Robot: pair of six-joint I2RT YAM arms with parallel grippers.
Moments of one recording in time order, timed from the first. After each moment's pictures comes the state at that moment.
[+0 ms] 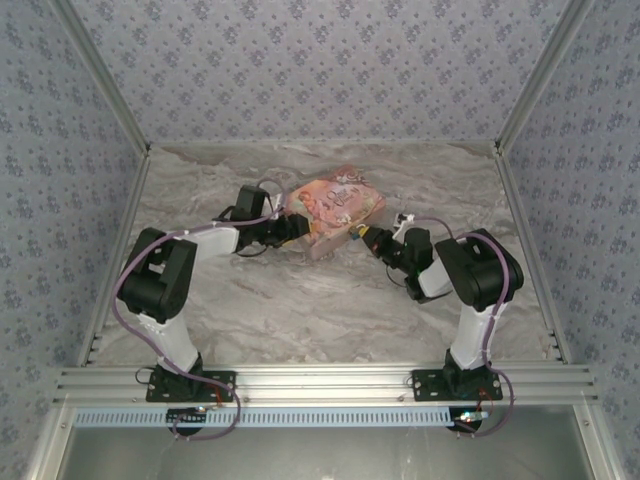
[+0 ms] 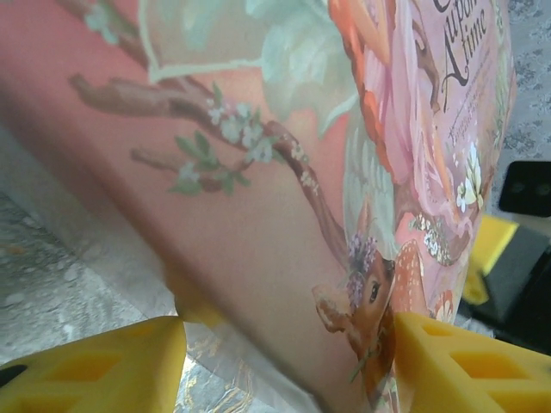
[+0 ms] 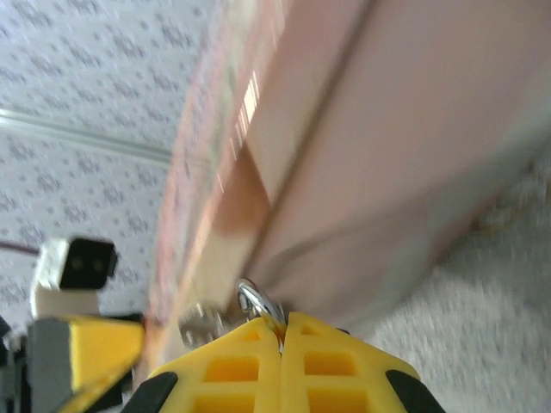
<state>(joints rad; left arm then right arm) -0.39 1.80 0.99 0.01 0.59 -0.67 0.32 1.88 0.48 1.18 -0.38 1.09</state>
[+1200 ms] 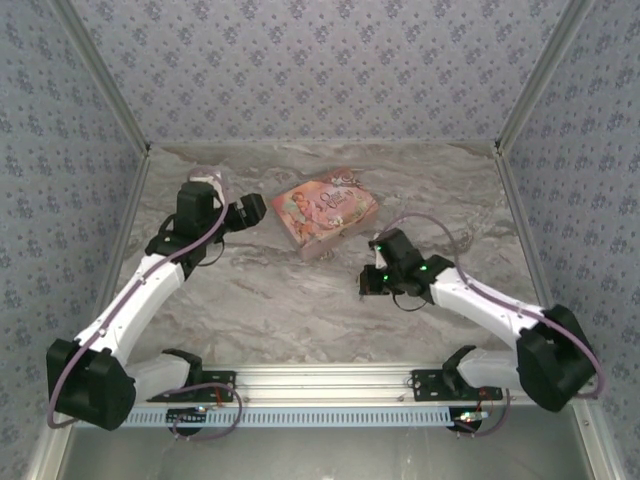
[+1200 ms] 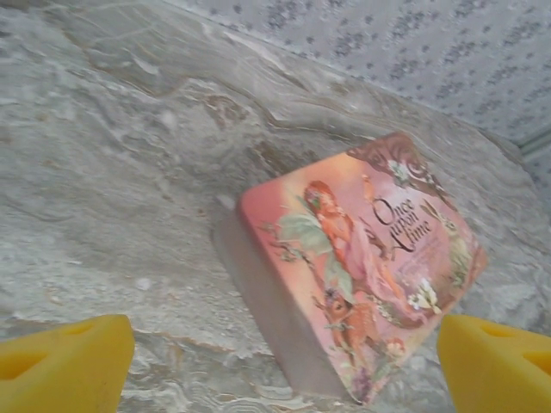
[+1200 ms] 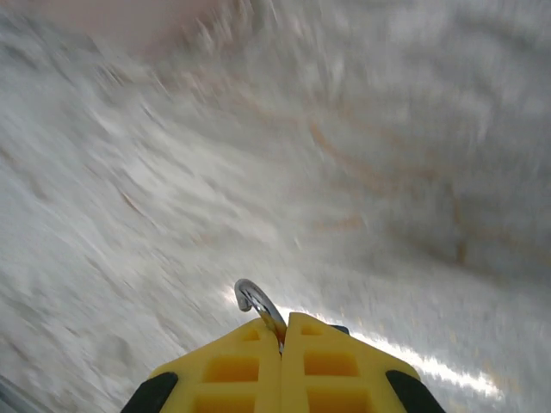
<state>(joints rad) -0.32 1.14 0.91 -0.31 0.08 -0.54 0.66 1.27 0.72 -0.50 -0.17 0.57</state>
